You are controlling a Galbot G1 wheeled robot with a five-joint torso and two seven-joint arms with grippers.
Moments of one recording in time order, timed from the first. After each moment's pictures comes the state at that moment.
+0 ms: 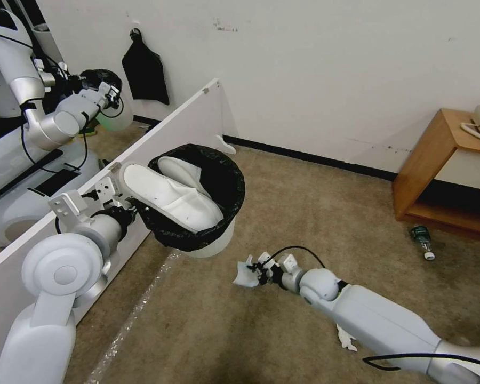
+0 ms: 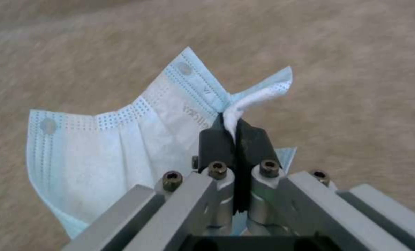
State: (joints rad) left arm 1.02 -1.11 -0.57 -2.26 -1.31 0.71 -0.77; right arm -0.61 0.92 -0.45 1.41 0.62 -0.24 -0.12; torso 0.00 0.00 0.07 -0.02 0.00
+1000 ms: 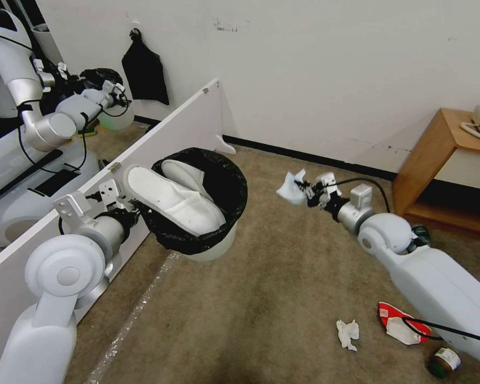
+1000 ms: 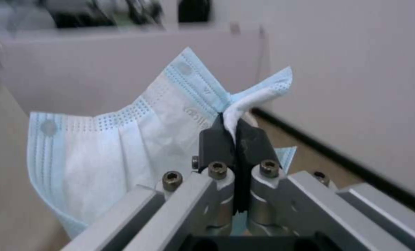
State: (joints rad) left arm 1.03 -1.10 -0.55 -2.25 -1.32 0.71 -0.77; right arm -0.65 0.81 0.08 1.74 0.74 -0.22 -0.13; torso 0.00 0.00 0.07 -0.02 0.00
